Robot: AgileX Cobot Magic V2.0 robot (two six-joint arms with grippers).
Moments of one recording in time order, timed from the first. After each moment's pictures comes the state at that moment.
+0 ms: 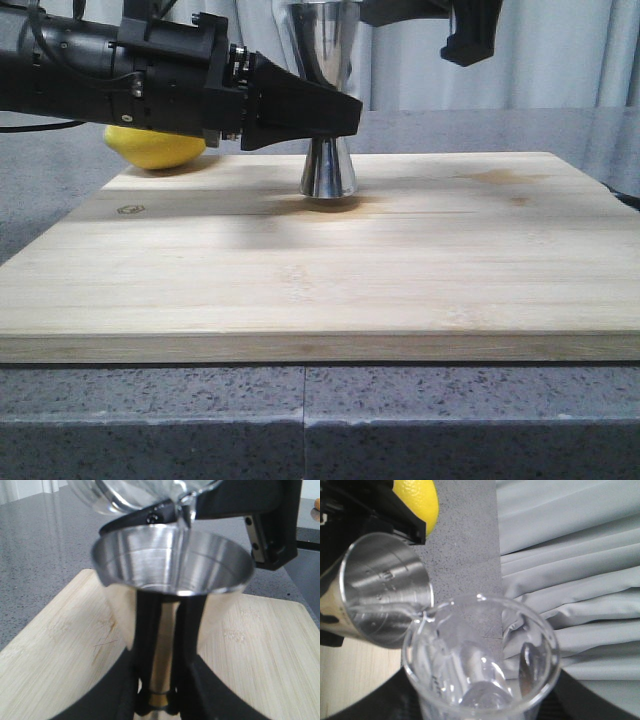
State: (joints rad) left arm -0.39 1.88 -1.08 -1.76 1.15 2.23; right arm 0.44 1.40 -1.02 -1.73 -0.19 0.42
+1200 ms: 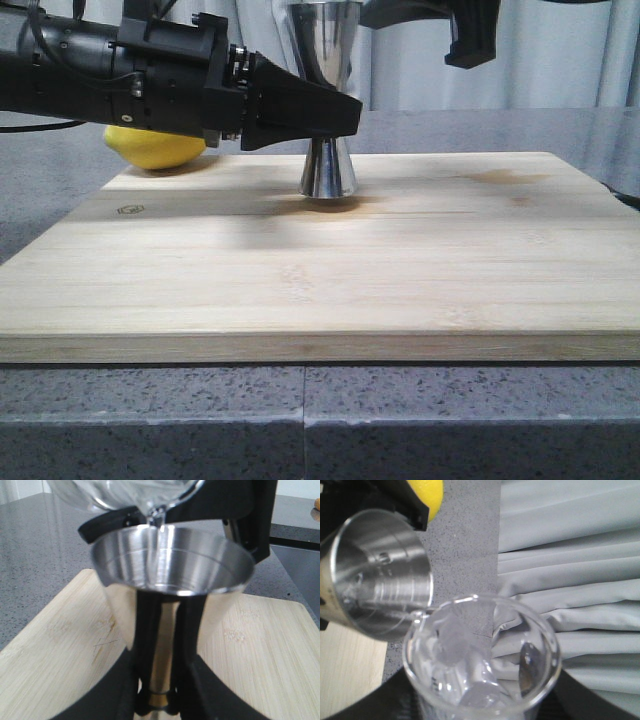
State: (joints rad) left arm -0.39 1.88 -1.08 -1.76 1.15 2.23; right arm 0.44 1.43 -1.05 -1.82 -0.17 0.38
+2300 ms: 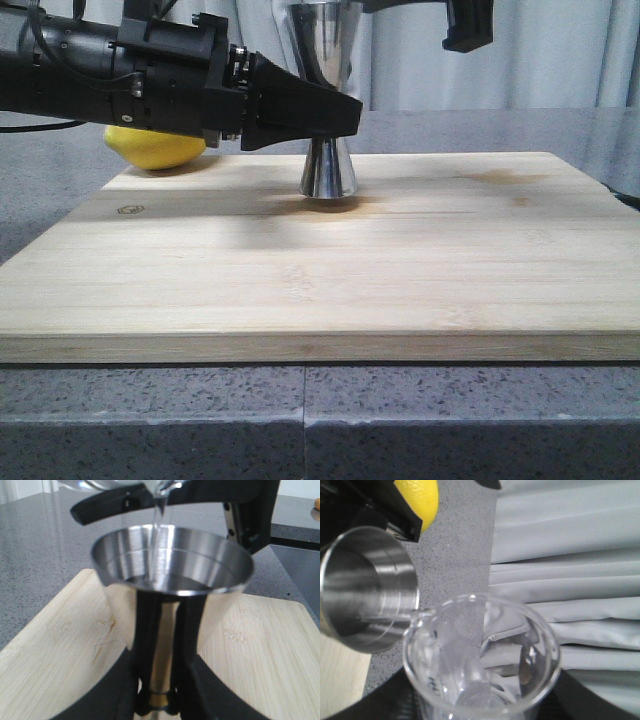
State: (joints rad) left arm -0.39 1.88 -1.08 -1.76 1.15 2.23; right arm 0.44 1.43 -1.08 -1.84 -0.21 0.34
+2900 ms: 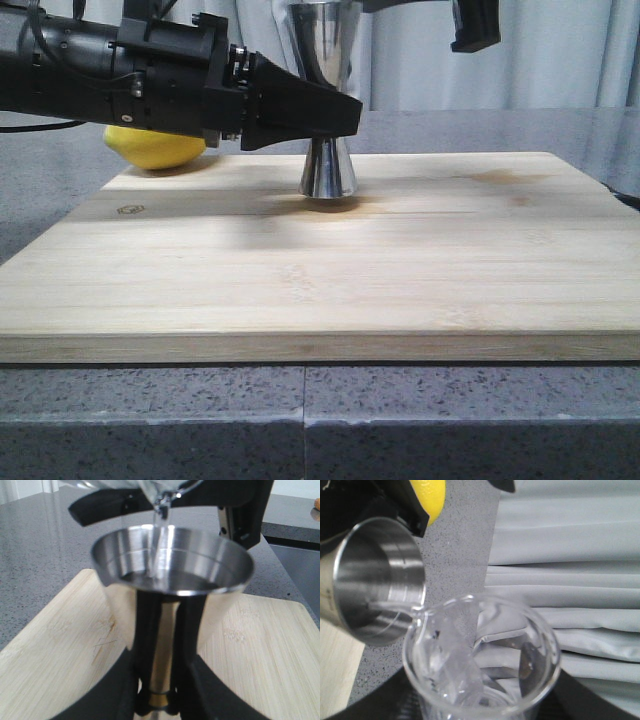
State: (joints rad) left arm -0.39 1.88 -1.08 -1.76 1.15 2.23; right arm 0.44 1.43 -1.08 -1.84 -0.21 0.26
